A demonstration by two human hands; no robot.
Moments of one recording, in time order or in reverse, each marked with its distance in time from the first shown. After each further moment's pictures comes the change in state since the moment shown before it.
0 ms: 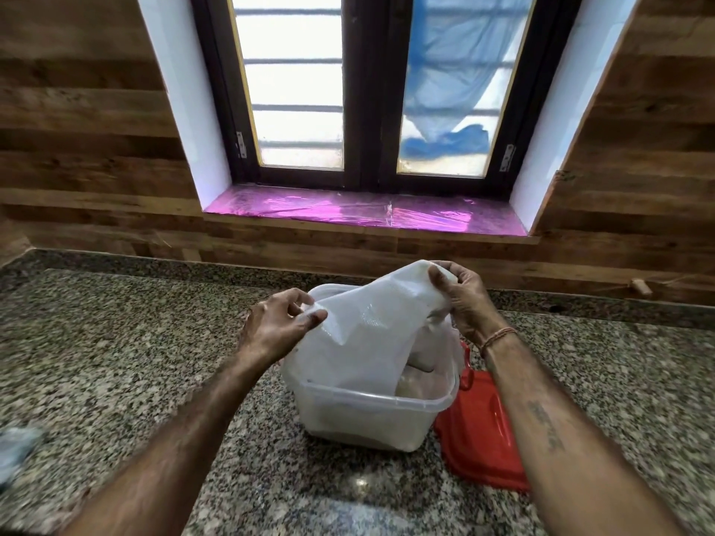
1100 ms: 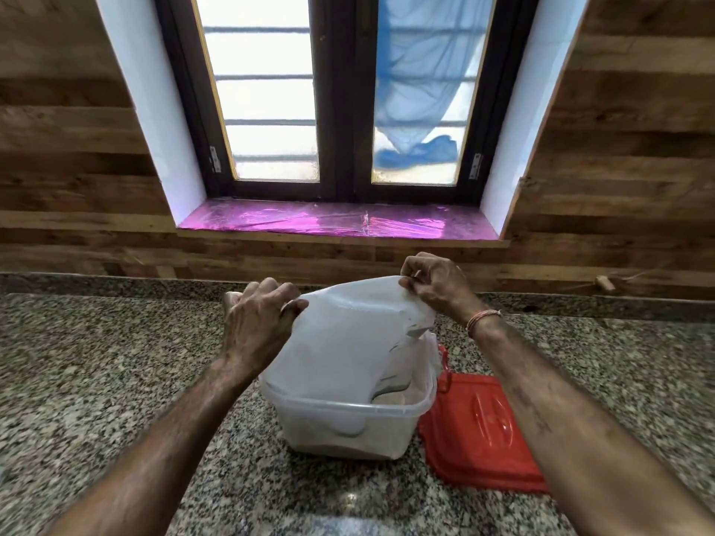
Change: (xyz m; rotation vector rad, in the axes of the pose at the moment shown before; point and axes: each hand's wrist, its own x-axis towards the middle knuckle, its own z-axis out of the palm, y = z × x) left_hand 0.008 0.020 0.004 0.466 0.264 0.398; right_hand 0.011 -0.039 -0.004 -1.185 -0.061 -0.397
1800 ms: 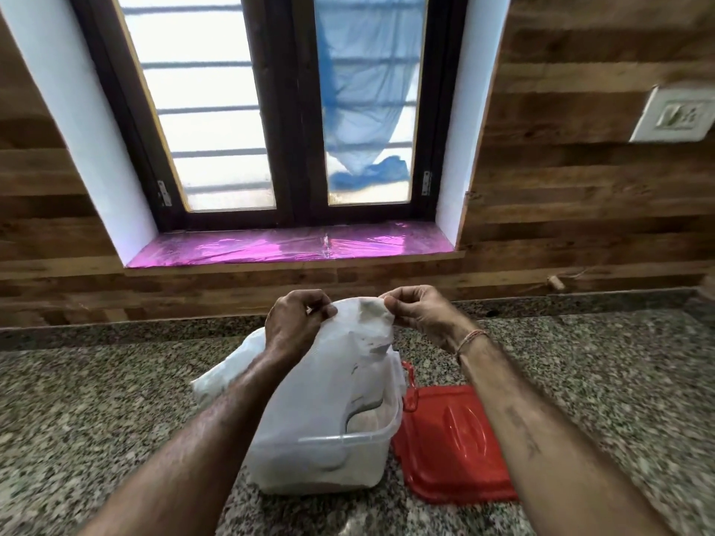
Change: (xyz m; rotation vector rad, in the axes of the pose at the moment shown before) left_hand 0.056 0.098 0.036 -0.551 -0.139 -0.197; right_hand -0.028 0.021 -0.022 1.106 -0.106 0.460
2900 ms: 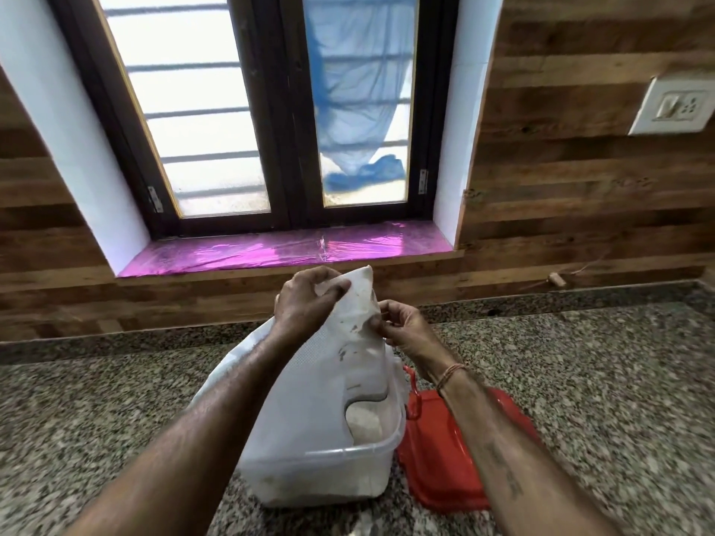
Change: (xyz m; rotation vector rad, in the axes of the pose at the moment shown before) left_hand 0.034 0.023 0.004 -0.102 -0.069 -0.011; right_hand 0.000 0.043 0.022 -0.067 0.029 -0.196
